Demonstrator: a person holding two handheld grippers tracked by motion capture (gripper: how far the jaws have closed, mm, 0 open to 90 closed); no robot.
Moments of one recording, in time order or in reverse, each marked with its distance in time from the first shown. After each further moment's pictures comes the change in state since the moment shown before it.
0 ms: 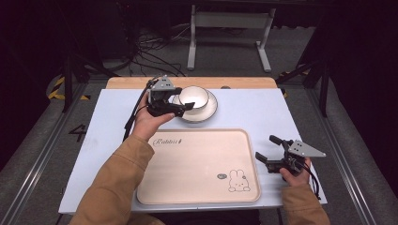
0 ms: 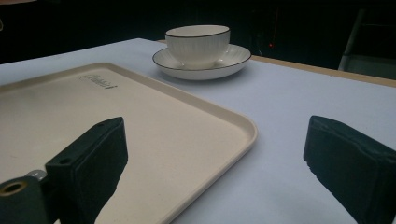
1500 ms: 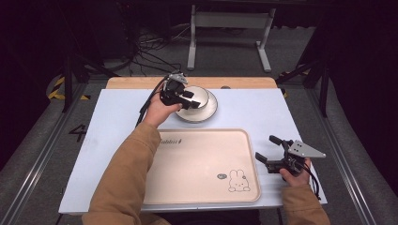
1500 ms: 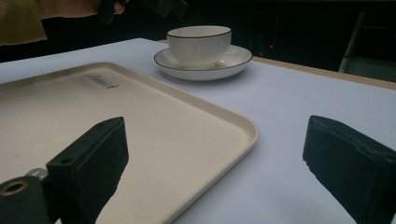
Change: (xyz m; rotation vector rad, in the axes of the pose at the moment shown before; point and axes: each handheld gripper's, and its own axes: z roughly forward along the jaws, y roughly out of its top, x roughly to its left) left arm 0.053 -0.009 0.078 0.208 -0.200 -0.020; right arm 0.001 0.000 0.000 -0.003 0.001 -0.011
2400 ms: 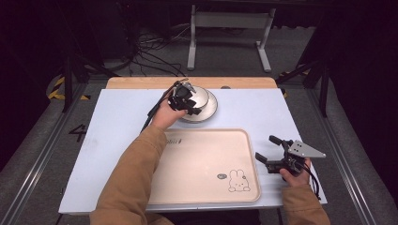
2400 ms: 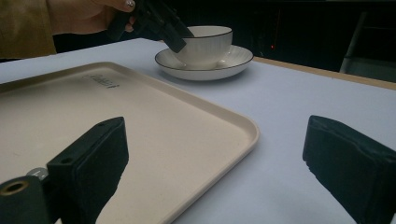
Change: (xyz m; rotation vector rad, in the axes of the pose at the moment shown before) left arm 0.001 -0.009 0.039 0.188 0.066 0.030; right arm 0.000 0.000 0.000 0.000 0.004 -0.002
